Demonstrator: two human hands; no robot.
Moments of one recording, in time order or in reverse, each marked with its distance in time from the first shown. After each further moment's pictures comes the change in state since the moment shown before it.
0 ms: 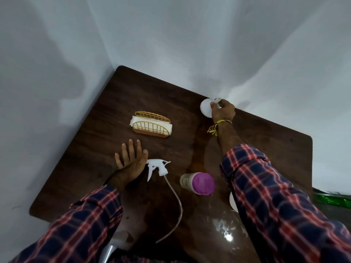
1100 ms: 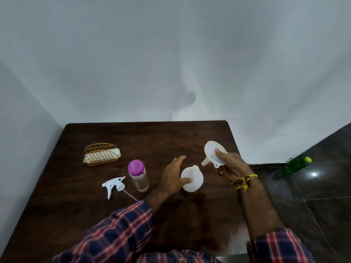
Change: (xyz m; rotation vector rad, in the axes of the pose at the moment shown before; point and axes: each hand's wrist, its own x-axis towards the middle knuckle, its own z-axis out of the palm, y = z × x) left_hand -0.199 0.225 -0.001 -0.317 -0.107 0.768; right_hand -0.196 0.124 -0.320 0.873 -0.277 0.400
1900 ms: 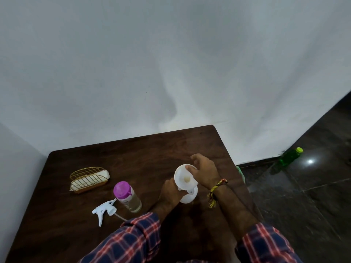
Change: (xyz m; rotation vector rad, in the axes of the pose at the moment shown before) left_hand 0.036 -0.009 0.047 0.099 -0.029 -0.057; right_hand 0.035 0.032 0.017 -0.995 0.185 -0.457
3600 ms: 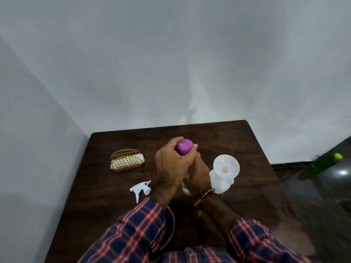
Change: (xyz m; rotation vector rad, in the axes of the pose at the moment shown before) left_hand -0.090 0.007 -0.149 -0.216 0.776 0.171; right_hand -0.053 -0.078 0.130 0.108 0.106 -0.265
